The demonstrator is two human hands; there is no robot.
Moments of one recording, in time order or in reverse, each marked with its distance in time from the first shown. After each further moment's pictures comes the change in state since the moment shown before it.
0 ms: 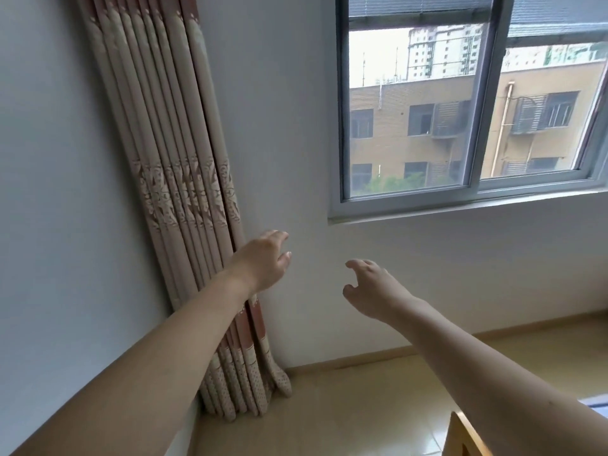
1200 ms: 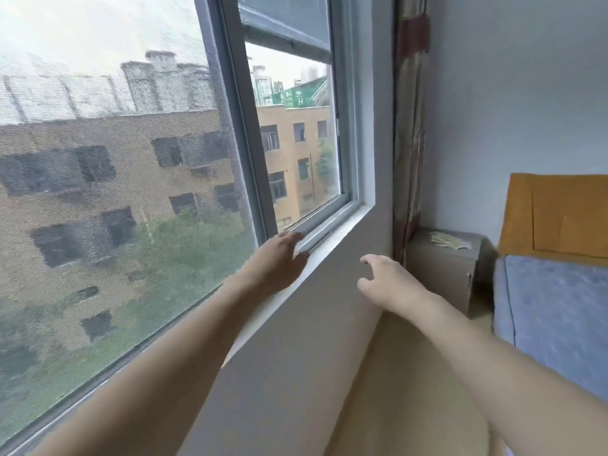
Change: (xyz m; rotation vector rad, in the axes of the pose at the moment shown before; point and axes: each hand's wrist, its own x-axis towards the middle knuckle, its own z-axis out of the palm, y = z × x) left_hand 0.842 0.431 0.381 -0.329 -0.179 0.868; right_hand 0.522 0.621 -0.255 -0.046 0.469 0.844
